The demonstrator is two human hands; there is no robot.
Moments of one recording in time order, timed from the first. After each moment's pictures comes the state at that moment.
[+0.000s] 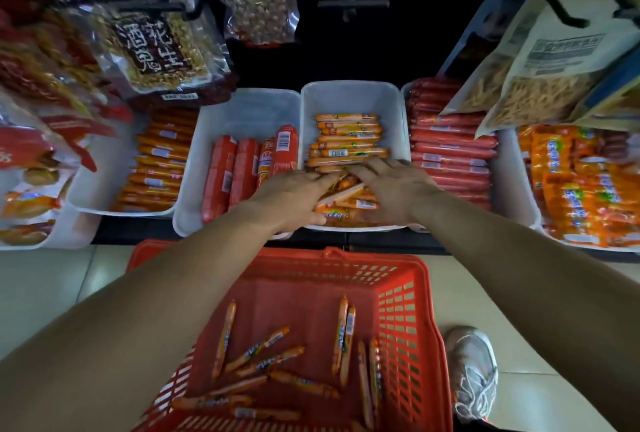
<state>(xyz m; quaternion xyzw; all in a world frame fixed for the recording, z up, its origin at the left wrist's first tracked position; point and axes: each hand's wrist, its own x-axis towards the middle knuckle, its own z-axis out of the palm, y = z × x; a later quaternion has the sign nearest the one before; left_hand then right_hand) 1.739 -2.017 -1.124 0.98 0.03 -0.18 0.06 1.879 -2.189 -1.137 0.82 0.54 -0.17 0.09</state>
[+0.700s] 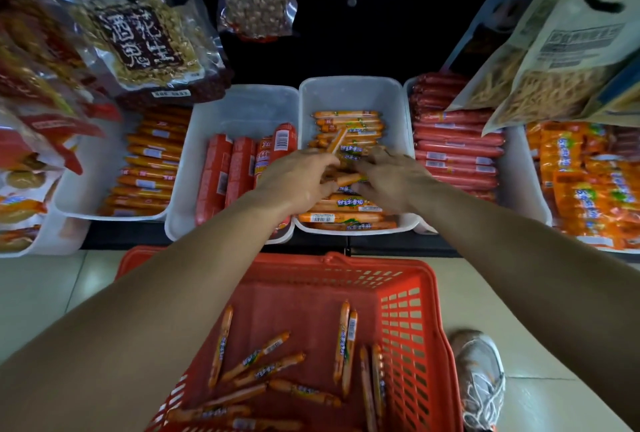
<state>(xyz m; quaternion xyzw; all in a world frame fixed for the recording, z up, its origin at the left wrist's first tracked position) 1.760 -2.014 -1.123 0.97 0.13 -0.06 0.18 1.890 -2.171 -1.147 0.85 0.50 -0.17 0.05</state>
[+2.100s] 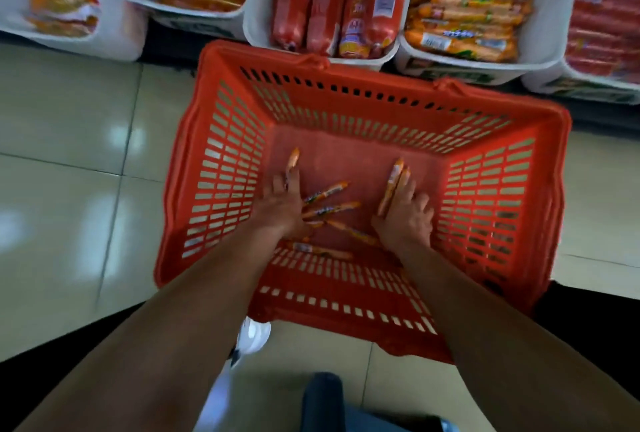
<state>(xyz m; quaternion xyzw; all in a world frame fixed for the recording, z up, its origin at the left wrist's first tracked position) 1.455 -2.066 -1.289 0.85 0.35 -0.34 0.19 1.589 -2.249 -1.294 0.92 0.12 -0.36 -0.05</state>
